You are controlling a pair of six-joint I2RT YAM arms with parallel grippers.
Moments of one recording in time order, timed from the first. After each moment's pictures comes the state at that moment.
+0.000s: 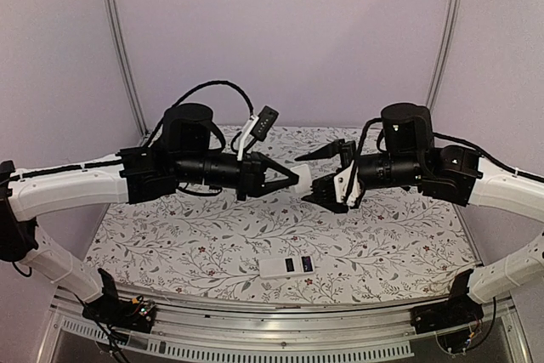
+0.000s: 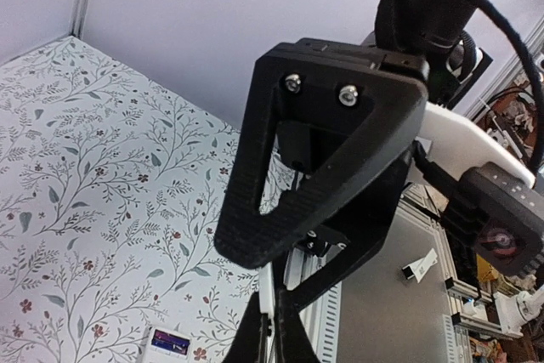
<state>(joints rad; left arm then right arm) -0.98 1.39 1.11 0.04 0.48 -0.38 0.98 1.23 1.09 -0.20 -0.34 -1.17</state>
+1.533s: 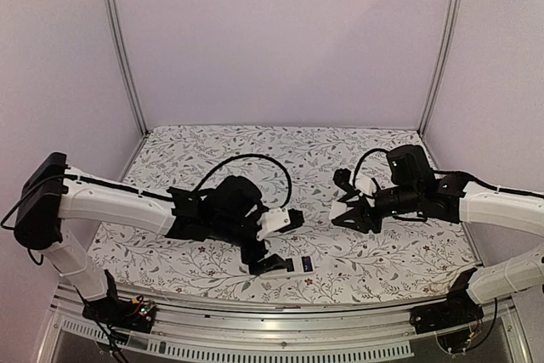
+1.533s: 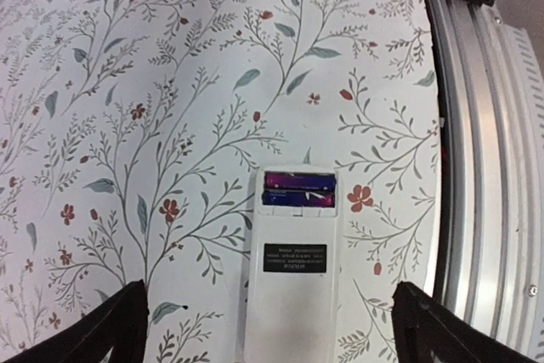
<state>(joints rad) -1.08 1.56 0.92 -0.10 0.18 0.21 0.73 1.20 0.74 -0.21 -0.41 -0.40</state>
